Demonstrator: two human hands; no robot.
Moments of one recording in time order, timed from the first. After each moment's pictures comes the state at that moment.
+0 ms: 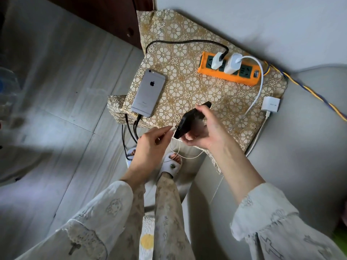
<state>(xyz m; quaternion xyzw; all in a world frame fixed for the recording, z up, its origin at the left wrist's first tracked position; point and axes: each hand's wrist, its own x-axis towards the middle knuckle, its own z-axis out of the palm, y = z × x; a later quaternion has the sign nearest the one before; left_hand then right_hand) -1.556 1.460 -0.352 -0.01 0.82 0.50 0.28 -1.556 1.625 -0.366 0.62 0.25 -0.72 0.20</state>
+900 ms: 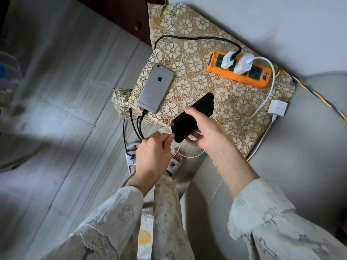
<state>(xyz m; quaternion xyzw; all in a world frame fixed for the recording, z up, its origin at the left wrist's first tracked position) -1.542 1.455 -0.349 0.02 0.92 0.32 0.23 -1.566 1.599 -0.355 0.60 0.43 -0.63 0.25</state>
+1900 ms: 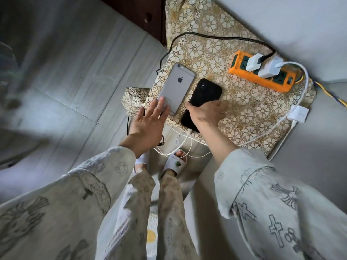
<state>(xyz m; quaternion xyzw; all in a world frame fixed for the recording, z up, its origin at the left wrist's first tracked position) -1.627 1.398 -0.424 0.28 0.89 0.02 0.37 -1.626 1.555 -0.424 0.54 0.76 -0.27 0.24</state>
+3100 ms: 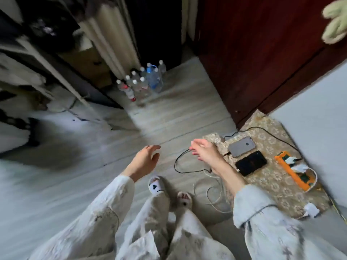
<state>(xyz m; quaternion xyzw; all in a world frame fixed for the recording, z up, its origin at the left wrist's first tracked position) -1.433 1.169 -0.136 -0.20 0.91 0.32 0.19 -1.525 1.348 -0.138 0.07 0.77 -0.49 0.39</state>
